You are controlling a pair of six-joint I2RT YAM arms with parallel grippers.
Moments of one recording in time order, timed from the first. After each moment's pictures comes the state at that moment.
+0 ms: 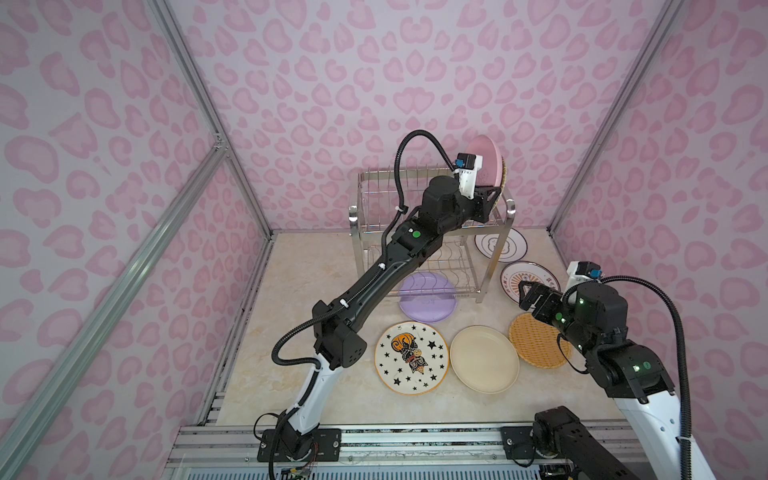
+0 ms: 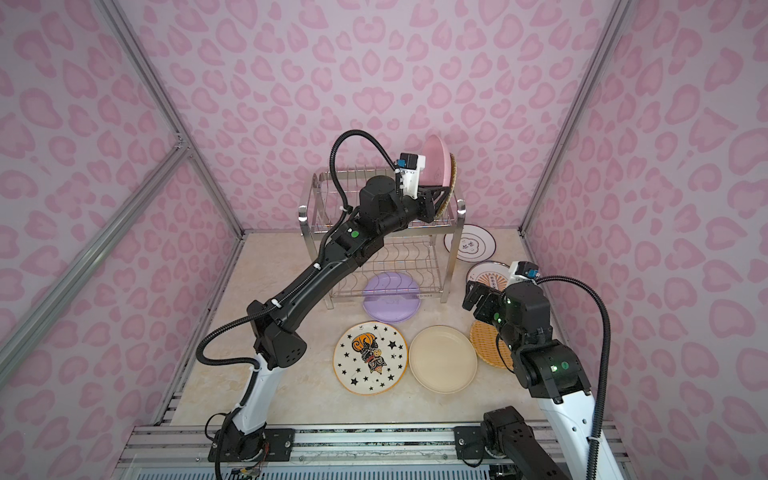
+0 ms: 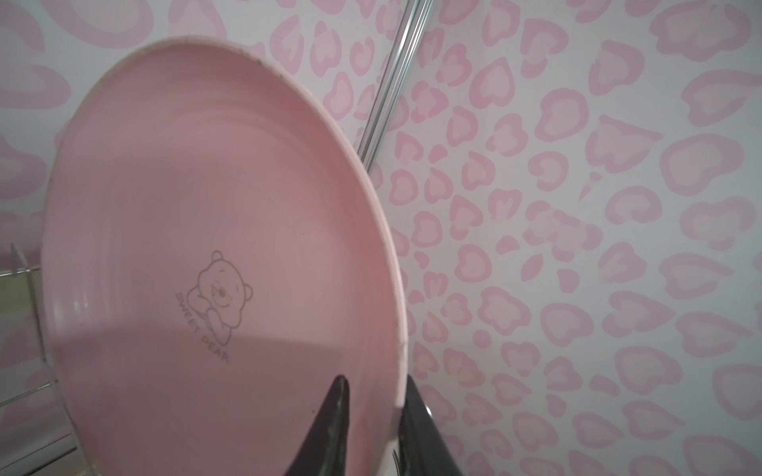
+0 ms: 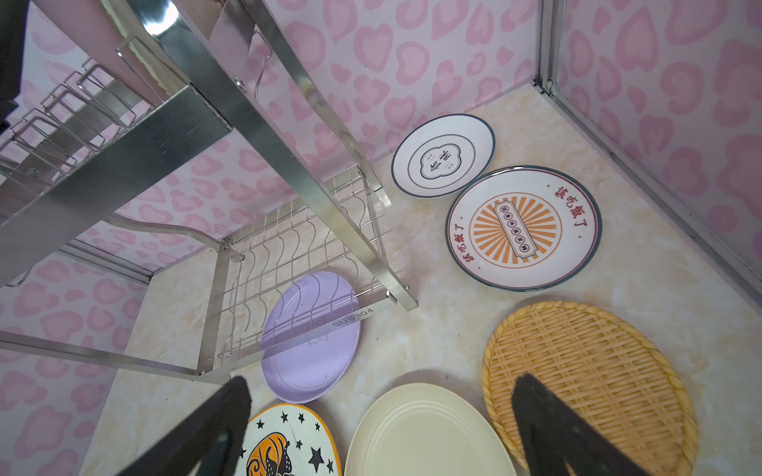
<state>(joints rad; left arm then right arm) -0.79 2.26 2.53 -0.22 0.16 -0.39 0.23 0.72 1.02 -0.77 0.14 0.57</state>
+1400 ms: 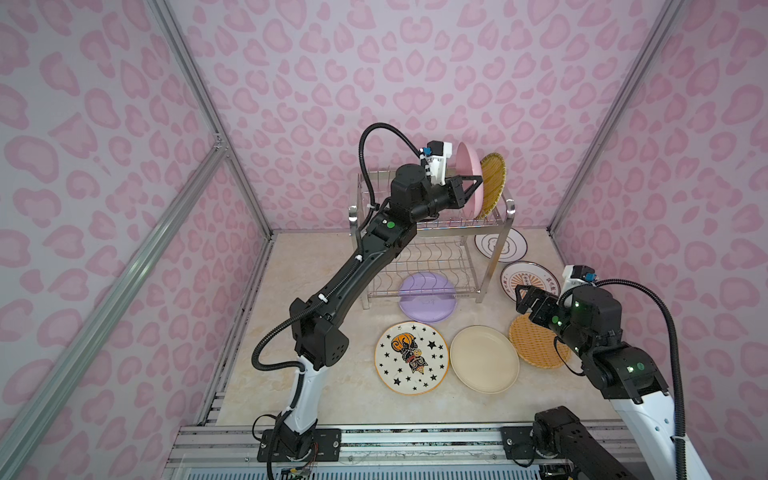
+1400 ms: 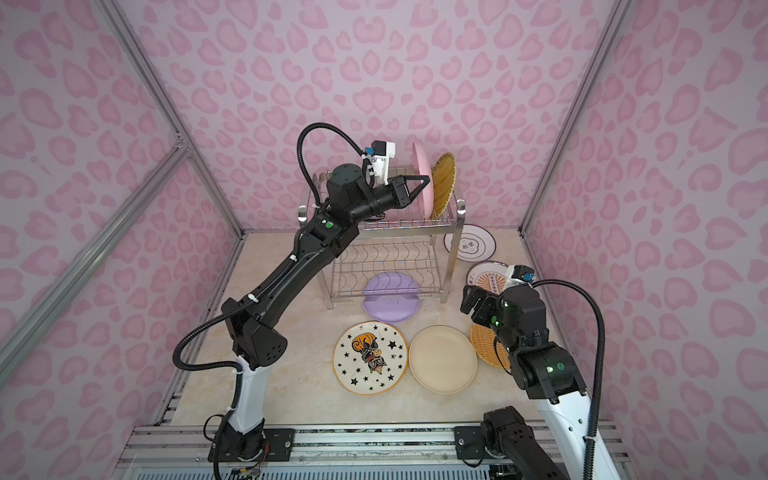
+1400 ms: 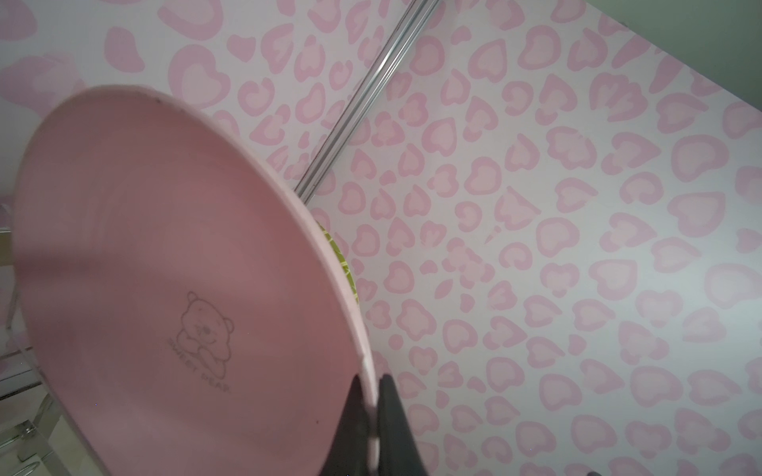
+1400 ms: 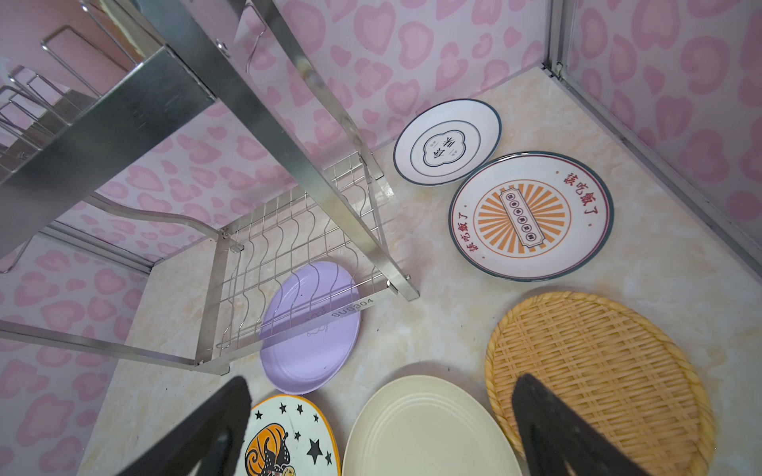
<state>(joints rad) -0.67 2.13 2.37 -0.10 0.45 -0.72 0.23 0.71 0.96 -0.75 0.12 0.57</state>
